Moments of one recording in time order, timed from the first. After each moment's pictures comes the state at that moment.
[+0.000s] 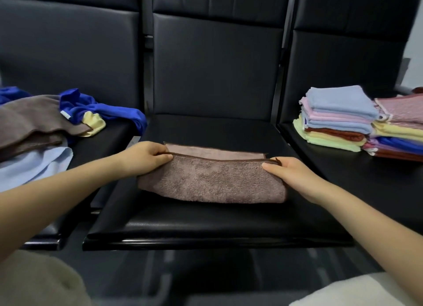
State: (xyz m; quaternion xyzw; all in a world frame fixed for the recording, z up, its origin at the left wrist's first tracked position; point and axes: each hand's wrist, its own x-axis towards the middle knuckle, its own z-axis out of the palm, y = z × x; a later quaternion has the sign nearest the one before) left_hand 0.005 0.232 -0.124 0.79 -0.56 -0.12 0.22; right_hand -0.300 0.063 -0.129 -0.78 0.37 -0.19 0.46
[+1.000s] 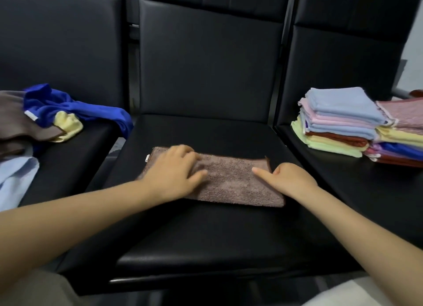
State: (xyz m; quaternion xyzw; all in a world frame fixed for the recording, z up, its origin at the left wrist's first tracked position) left_hand -0.033 0.172 -0.155 0.74 -0.65 0.04 0.18; right_hand -0.259 0.023 -0.139 -0.80 0.59 -0.04 0.13
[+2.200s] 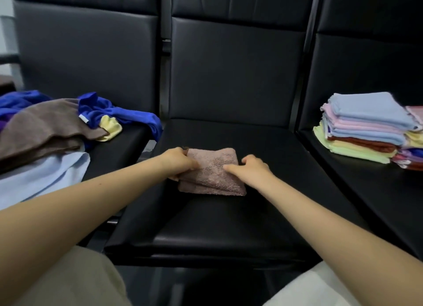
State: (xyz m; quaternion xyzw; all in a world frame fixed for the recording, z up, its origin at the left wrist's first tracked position) left_hand 0.004 0.190 -0.136 0.85 -0.36 -0.26 0.30; right_hand -0.163 0.088 -0.136 -0.82 0.50 -0.08 0.26
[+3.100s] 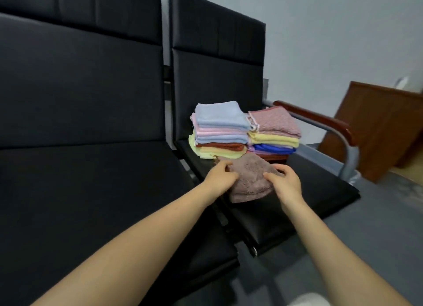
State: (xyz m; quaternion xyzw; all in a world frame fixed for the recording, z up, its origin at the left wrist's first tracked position) left_hand -0.314 -0.021 -0.127 0.59 -0.56 -0.40 0.42; right_hand -0.481 -0.037 -0.126 -0.51 0.61 -0.51 0.33
